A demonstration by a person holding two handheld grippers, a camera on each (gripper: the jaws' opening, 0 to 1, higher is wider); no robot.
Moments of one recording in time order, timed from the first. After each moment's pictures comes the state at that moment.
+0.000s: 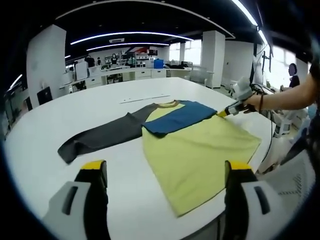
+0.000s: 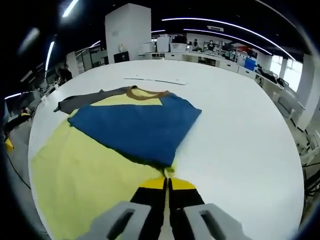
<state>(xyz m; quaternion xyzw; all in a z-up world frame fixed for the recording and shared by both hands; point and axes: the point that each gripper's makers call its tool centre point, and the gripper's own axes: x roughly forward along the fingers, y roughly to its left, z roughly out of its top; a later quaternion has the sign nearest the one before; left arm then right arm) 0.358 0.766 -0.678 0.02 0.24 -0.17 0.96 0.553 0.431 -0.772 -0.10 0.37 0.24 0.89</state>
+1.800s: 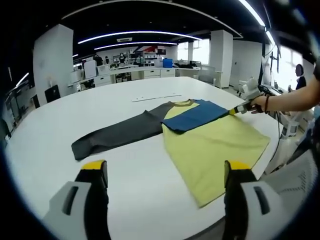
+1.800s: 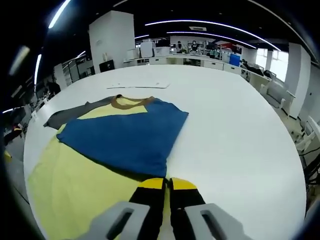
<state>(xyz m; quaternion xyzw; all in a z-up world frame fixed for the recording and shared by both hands) 0.360 0.802 -0.677 0.03 0.25 -0.13 0.96 0.578 0.413 -0.772 -0.06 0.36 0.21 0.91</state>
